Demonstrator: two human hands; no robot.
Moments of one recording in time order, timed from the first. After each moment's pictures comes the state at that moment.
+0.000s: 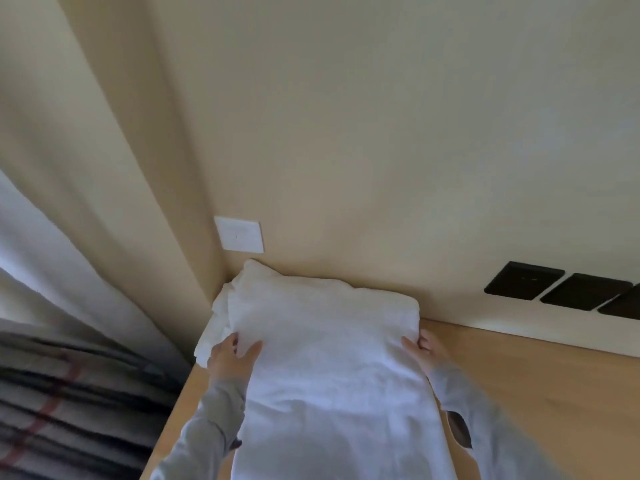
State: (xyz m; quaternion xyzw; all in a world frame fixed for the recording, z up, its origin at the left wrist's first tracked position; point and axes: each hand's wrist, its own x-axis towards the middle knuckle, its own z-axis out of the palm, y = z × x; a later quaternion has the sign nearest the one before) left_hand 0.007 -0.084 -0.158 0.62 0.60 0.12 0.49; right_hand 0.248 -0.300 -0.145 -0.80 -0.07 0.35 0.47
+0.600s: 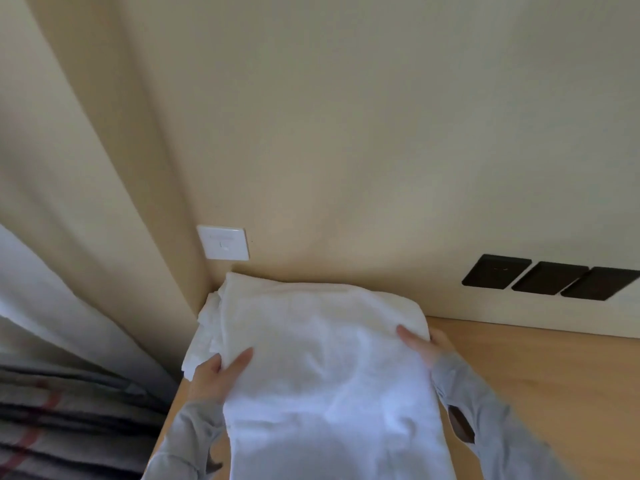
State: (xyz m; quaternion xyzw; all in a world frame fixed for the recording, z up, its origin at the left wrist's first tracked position) left_hand -0.007 -0.083 -0.148 0.55 0.54 0.17 0.61; right_hand 0.237 -0.310 -0.106 -0.74 0.00 0.33 0.58
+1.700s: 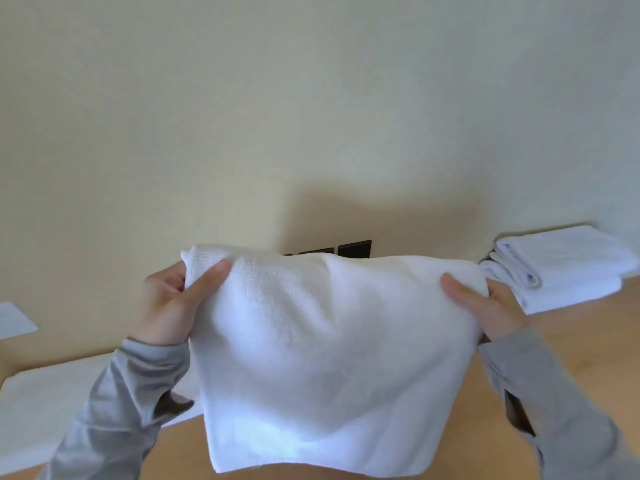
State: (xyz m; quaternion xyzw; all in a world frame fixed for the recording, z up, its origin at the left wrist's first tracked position) left_hand 0.165 -0.367 0.094 0.66 0.15 0.32 0.67; right_hand 0.293 -0.687 0.090 -0.72 -0.02 0.06 0.69
